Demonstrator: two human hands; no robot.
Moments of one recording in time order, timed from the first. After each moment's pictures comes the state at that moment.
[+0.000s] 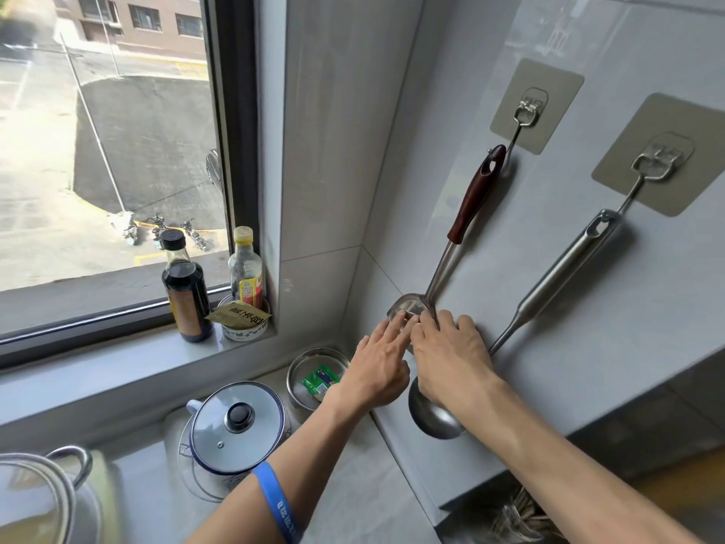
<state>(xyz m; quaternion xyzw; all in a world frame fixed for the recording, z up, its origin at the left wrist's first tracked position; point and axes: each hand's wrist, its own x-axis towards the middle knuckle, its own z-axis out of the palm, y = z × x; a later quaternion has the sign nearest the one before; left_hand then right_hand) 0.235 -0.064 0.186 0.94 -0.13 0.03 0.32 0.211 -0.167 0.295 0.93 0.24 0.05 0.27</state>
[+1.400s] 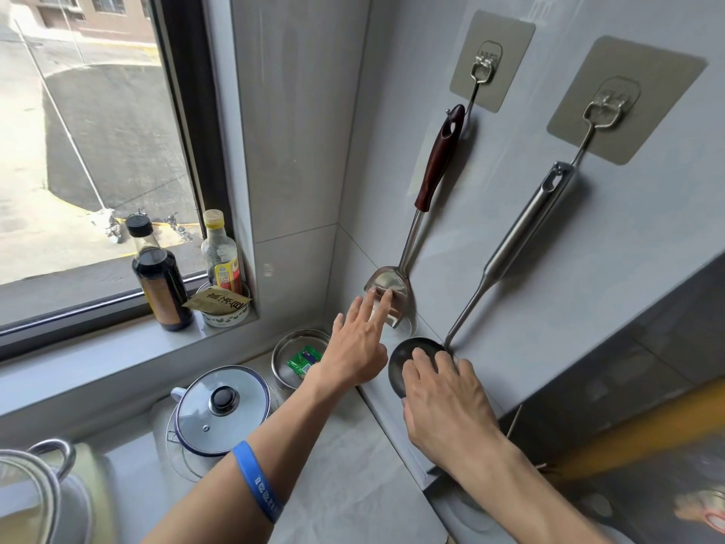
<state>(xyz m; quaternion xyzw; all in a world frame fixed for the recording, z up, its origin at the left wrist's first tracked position) 0.223 -0.070 0.192 0.95 -0.08 0.01 0.29 0.136 -0.206 0.266 0.96 0.22 0.00 0.16</state>
